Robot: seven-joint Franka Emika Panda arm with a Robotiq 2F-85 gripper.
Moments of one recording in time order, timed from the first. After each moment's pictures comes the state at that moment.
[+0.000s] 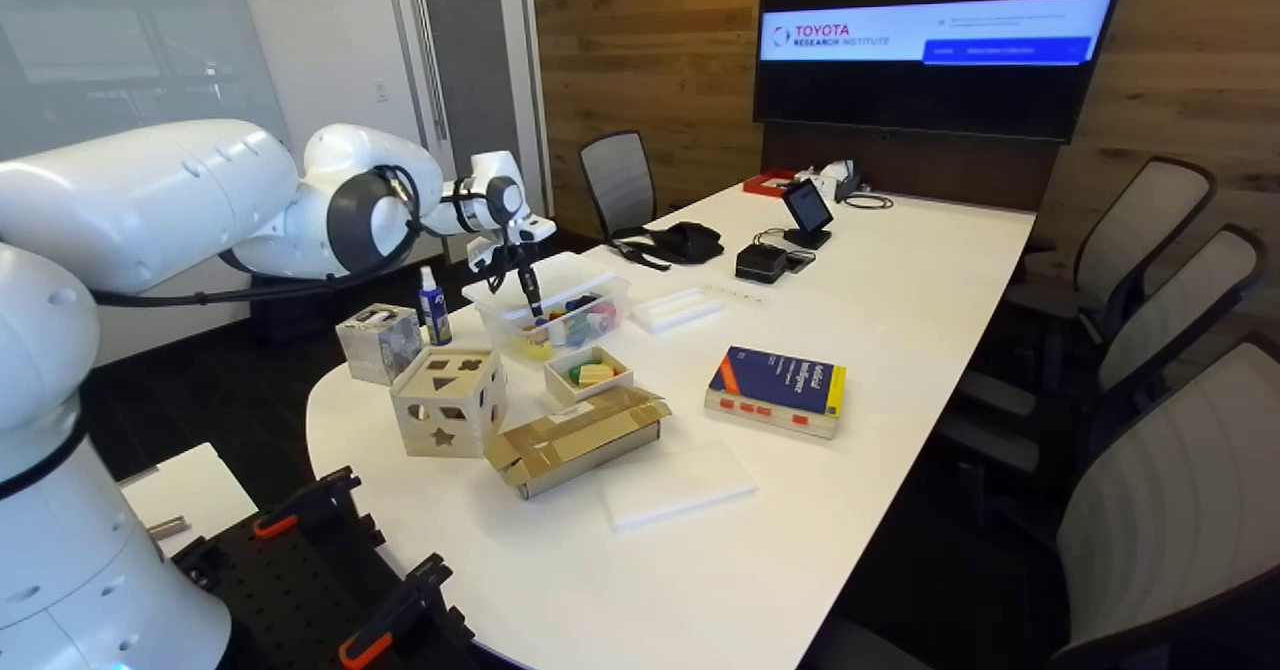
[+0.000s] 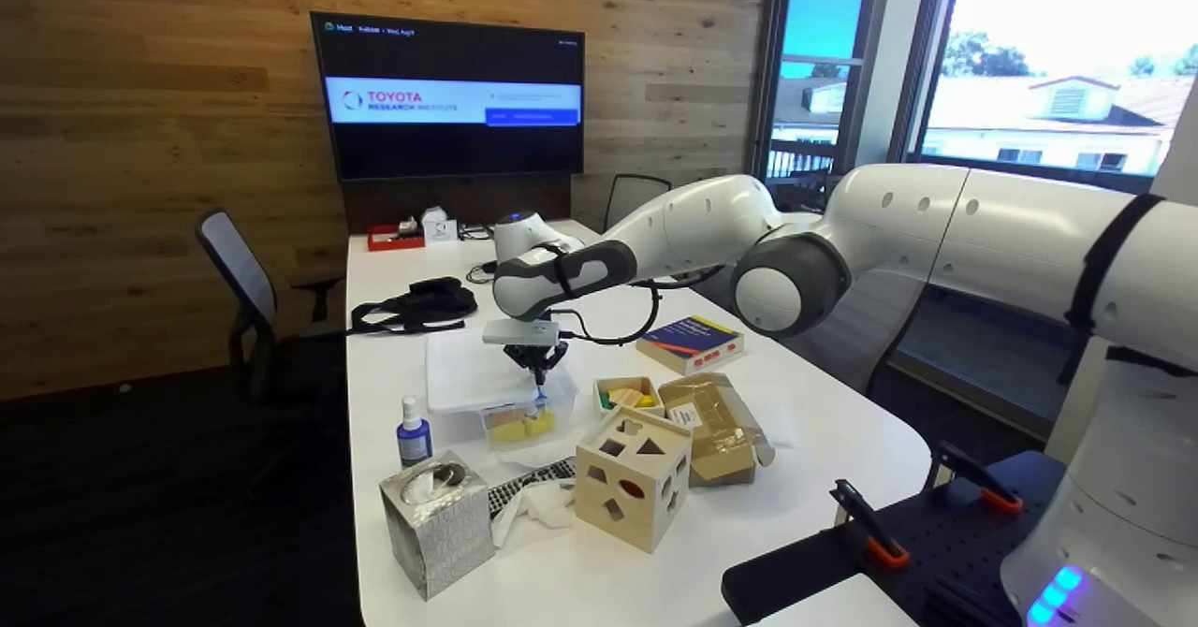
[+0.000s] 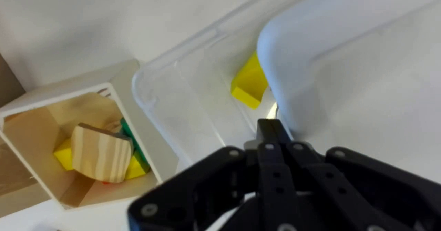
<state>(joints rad) 0.48 1.49 -0.07 -0.50 -0.10 2.02 1.07</state>
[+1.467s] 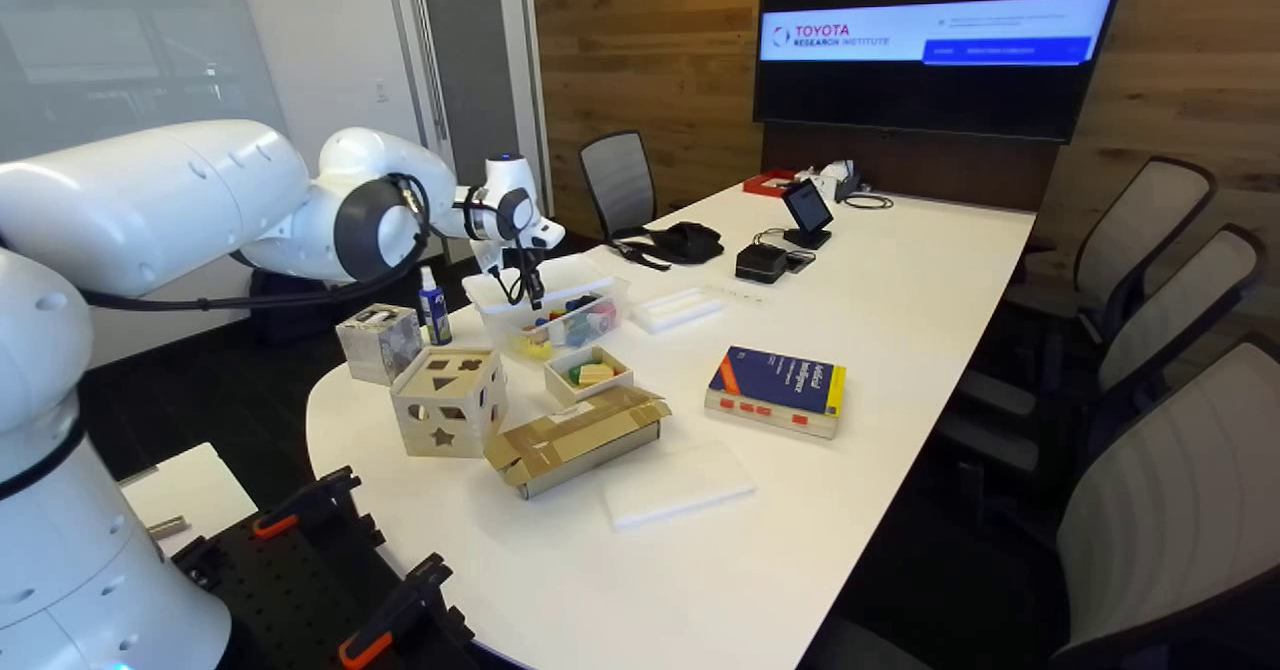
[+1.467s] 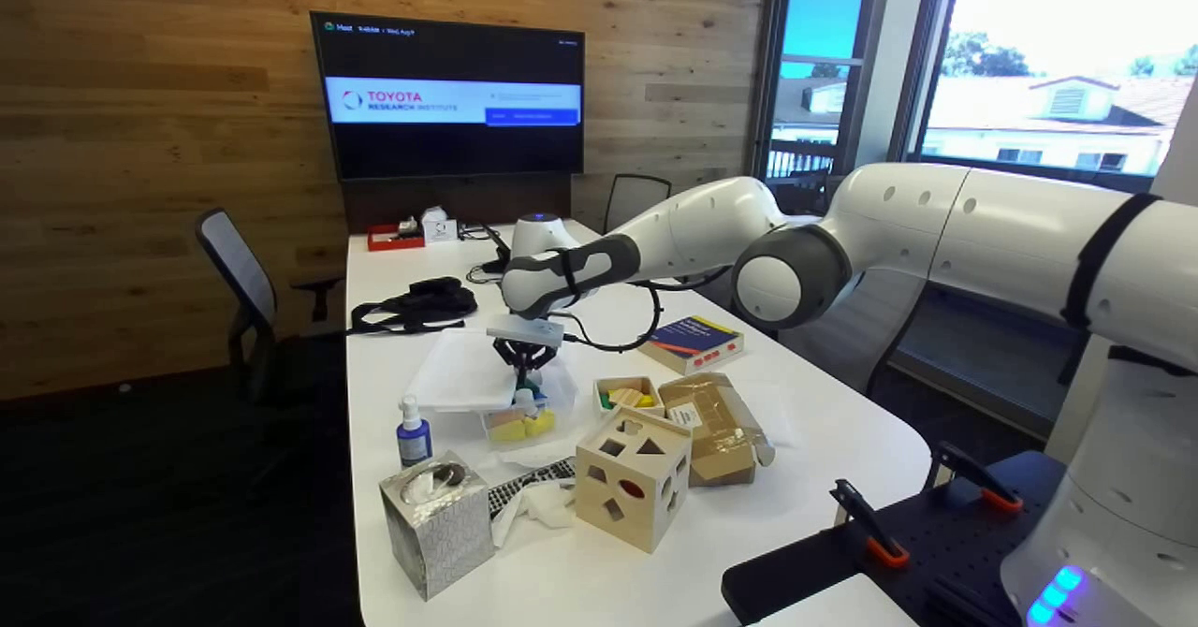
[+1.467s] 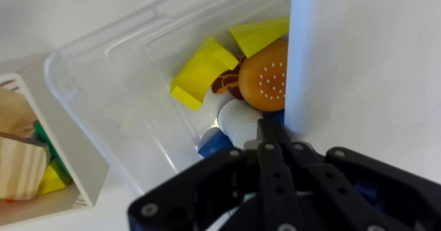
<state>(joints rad) 0.44 1.49 0.00 -0.54 0.00 2.22 0.89</state>
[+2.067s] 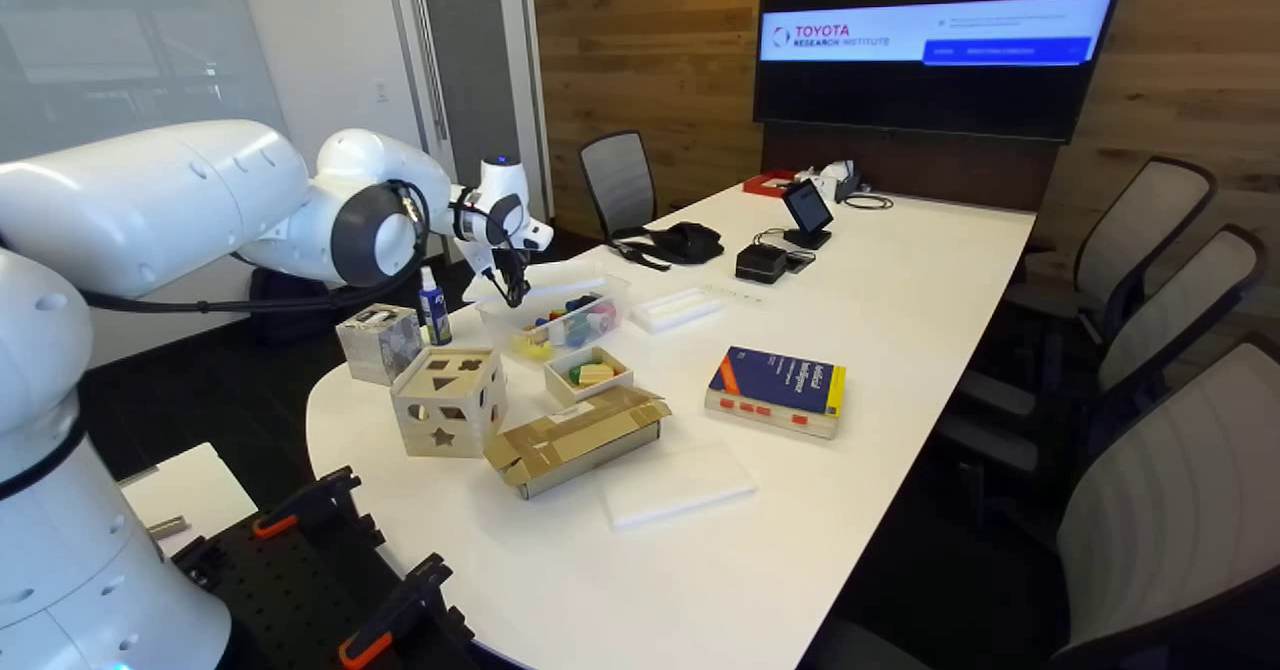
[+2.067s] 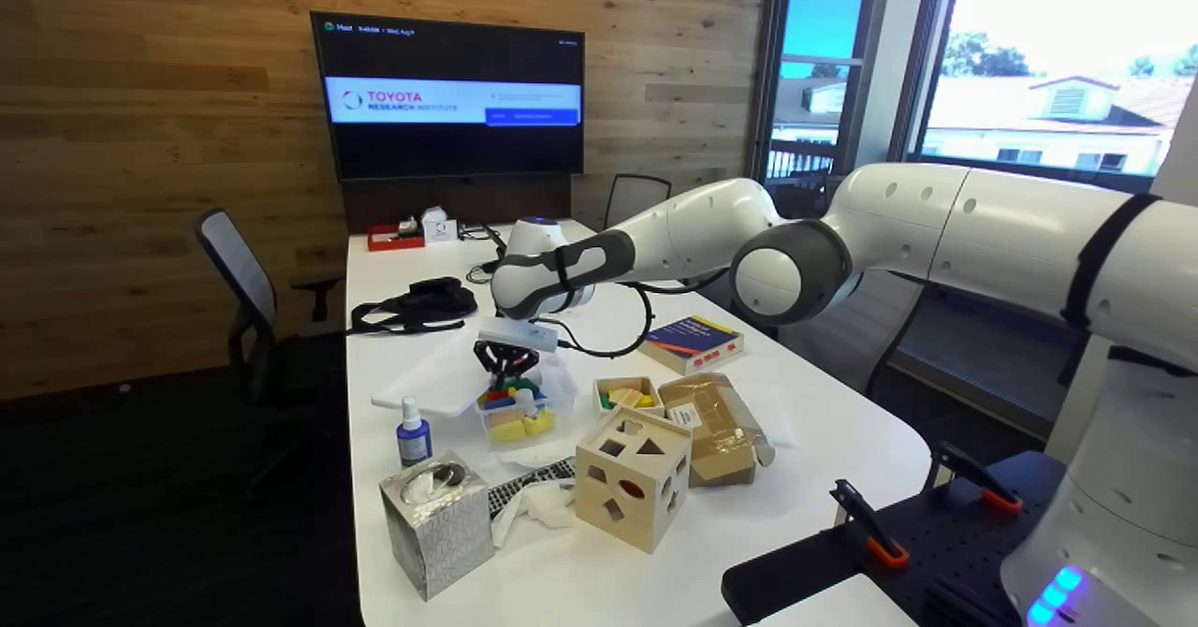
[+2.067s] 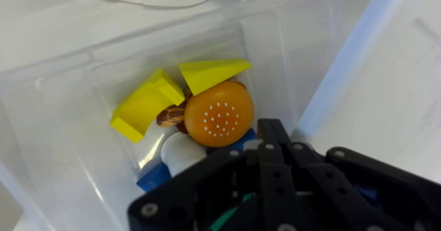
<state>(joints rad) 0.44 1.49 0.10 -0.56 0.05 2.28 0.70</state>
